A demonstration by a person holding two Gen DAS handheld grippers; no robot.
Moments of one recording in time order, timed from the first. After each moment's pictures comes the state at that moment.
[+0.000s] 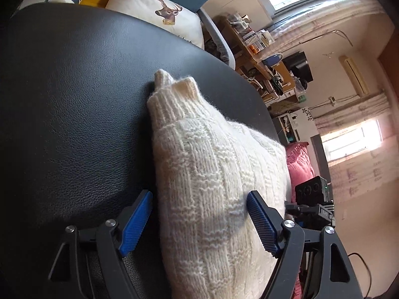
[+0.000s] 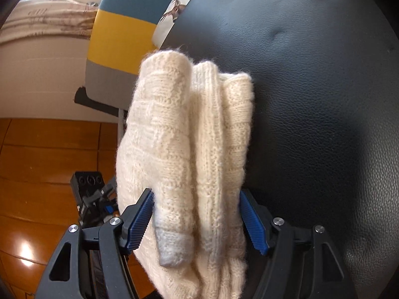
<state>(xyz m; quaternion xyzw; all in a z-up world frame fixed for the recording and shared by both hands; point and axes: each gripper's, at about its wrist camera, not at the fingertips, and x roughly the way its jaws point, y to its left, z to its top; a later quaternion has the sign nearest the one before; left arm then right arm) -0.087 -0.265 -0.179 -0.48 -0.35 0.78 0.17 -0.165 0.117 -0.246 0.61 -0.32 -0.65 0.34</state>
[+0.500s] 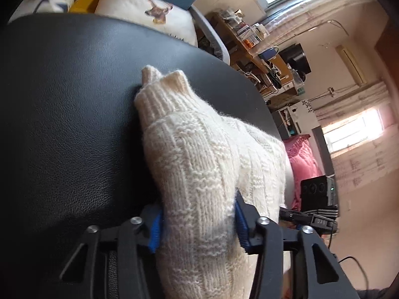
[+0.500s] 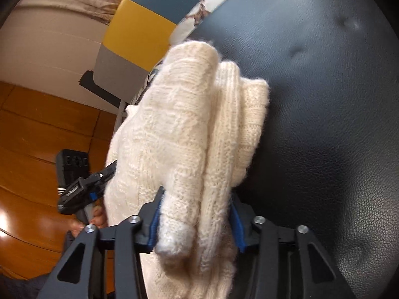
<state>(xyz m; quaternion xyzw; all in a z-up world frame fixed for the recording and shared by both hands) -0.082 -0.248 -0.167 -0.48 -0.31 0.80 0.17 -0.164 0.076 -0.229 0.56 -0.25 -0.71 0.36</state>
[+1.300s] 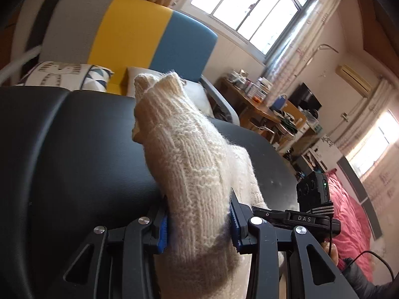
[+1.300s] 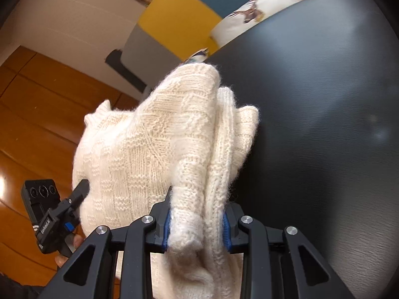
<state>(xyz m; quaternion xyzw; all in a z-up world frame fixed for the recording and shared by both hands) 0.050 -0.265 -0.096 -0.32 -0.25 0.91 0.04 -0.169 -0.067 -0.189 0.52 -0.20 -0.70 0.44</state>
